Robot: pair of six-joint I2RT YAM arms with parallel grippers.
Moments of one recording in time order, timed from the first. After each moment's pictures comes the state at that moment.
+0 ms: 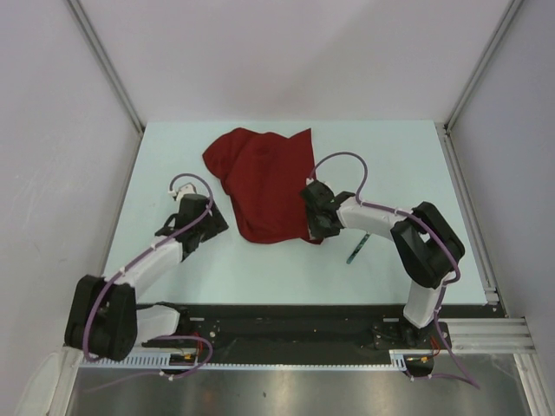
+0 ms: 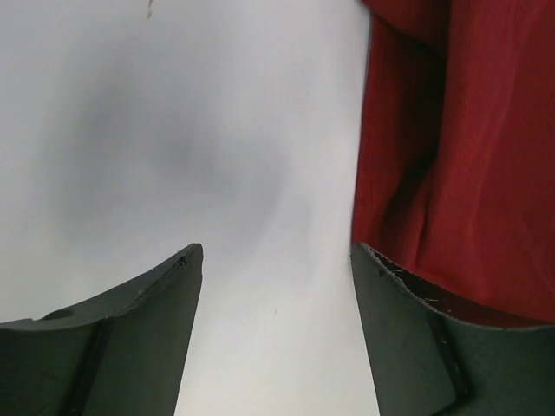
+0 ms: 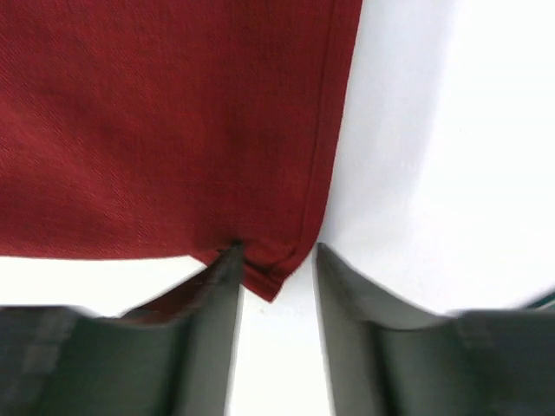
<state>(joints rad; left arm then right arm) -0.27 1.18 0.56 -0.18 -0.20 -0.67 0.70 1.81 1.15 -0.49 0.19 0.49</state>
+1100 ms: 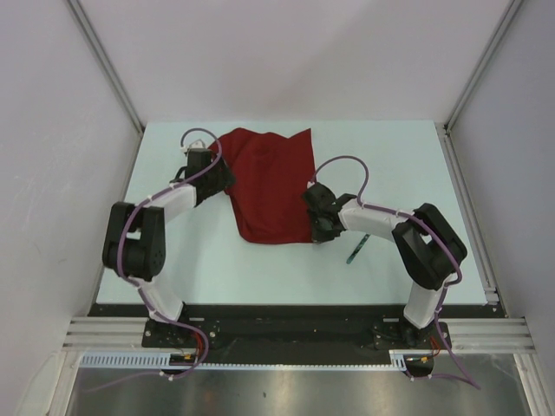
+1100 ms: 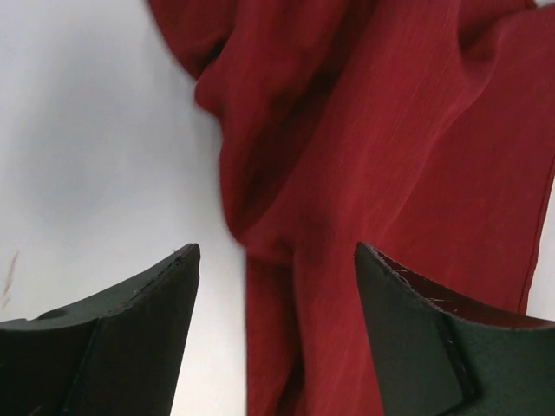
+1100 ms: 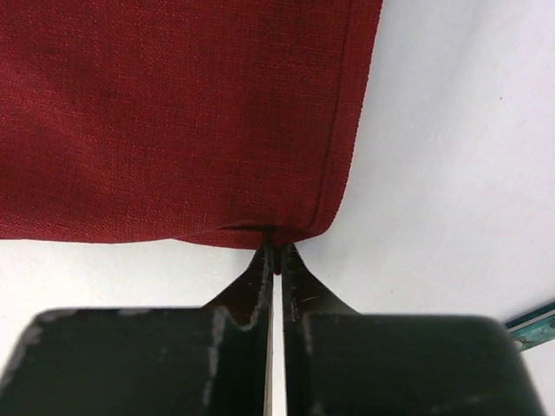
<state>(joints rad) -0.16 1.71 1.02 -0.03 -0.05 -0.60 0.70 1.80 1.11 -0.49 0.12 0.51</state>
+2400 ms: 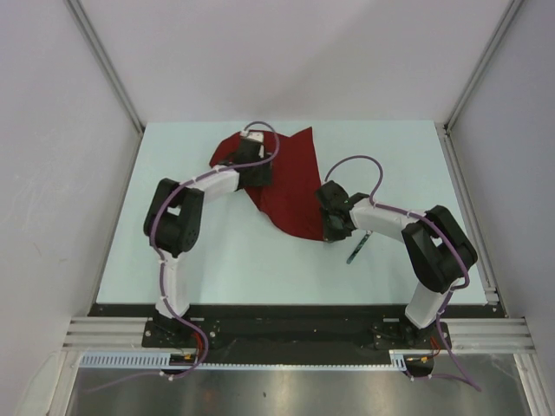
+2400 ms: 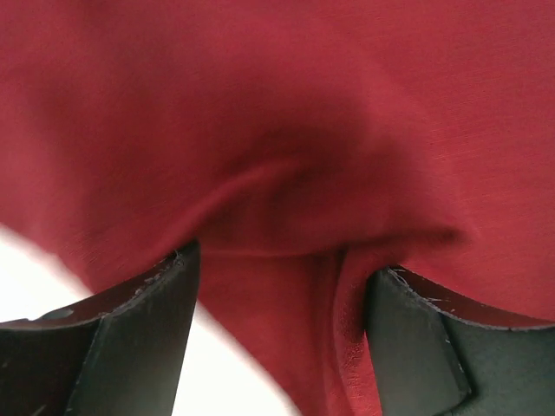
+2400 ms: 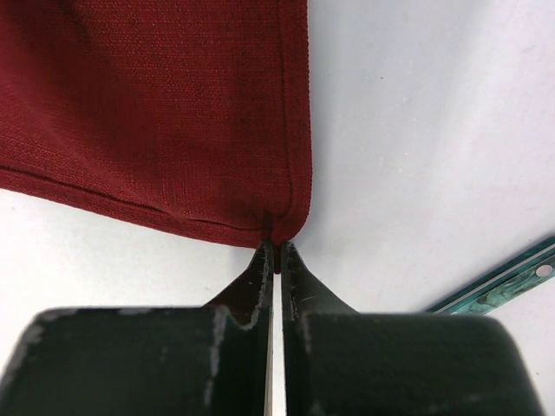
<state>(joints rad) -0.42 2.09 1.49 -0.17 -0.15 -0.25 0.62 1.74 1.05 -0.50 0.14 0.50</state>
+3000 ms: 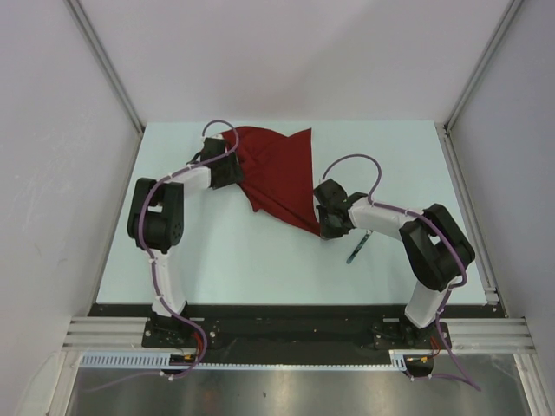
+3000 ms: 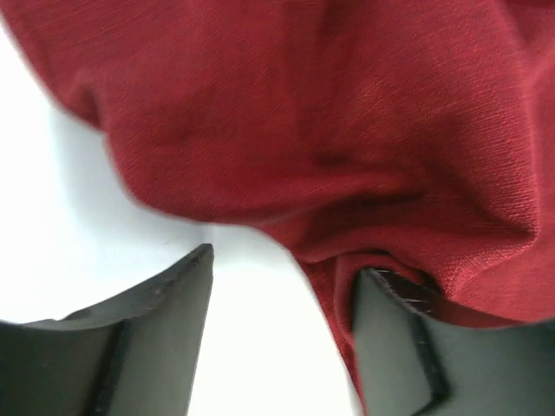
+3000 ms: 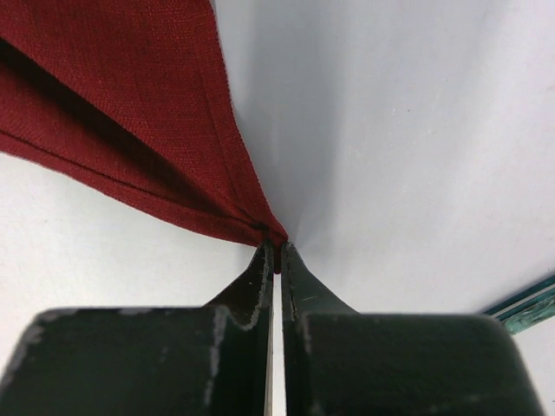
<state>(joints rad) -0.19 2.05 1.38 -0.17 -0.04 -0.45 0.62 1.76 1.06 -0.46 0.12 0.49</state>
